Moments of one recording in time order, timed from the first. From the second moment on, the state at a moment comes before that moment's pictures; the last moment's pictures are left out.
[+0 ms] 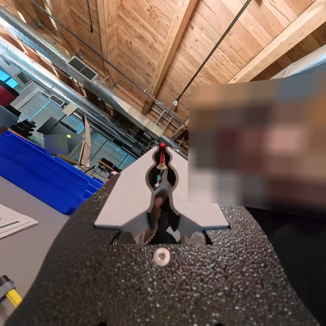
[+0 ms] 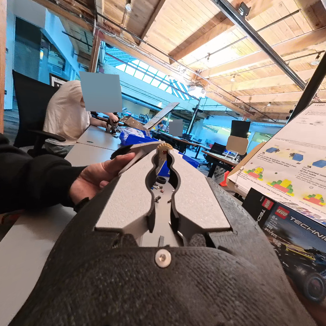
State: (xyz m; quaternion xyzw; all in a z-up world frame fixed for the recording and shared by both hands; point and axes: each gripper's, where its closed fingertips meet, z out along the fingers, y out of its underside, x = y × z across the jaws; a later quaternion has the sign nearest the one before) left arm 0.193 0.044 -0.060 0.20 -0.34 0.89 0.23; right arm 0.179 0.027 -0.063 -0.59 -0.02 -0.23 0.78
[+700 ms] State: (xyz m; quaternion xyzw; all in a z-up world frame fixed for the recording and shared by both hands) left arm 0.195 0.044 -0.064 0.20 -0.37 0.89 0.19; right arm 0.185 0.027 -0.071 -0.58 0.00 -0.21 0.79
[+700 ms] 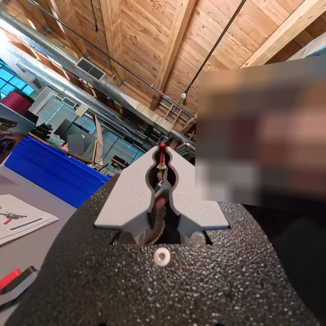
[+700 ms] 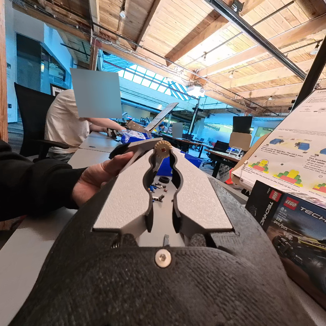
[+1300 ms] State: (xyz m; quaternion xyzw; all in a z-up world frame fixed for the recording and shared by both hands) left arm 0.198 0.043 -0.072 0.20 -0.41 0.88 0.15; right arm 0.191 0.029 -0.080 -0.59 0.02 -0.18 0.79
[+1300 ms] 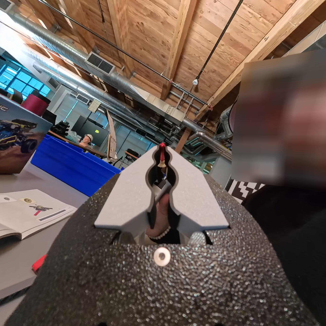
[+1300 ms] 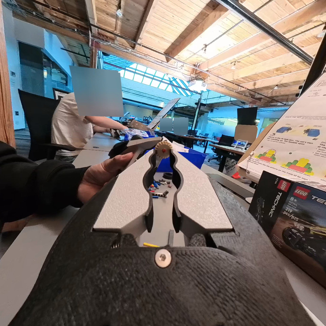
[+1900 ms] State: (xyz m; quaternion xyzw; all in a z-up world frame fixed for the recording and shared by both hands) left arm 0.199 0.041 -0.077 0.20 -0.42 0.88 0.13; right arm 0.194 0.029 -0.084 -0.58 0.03 -0.17 0.79
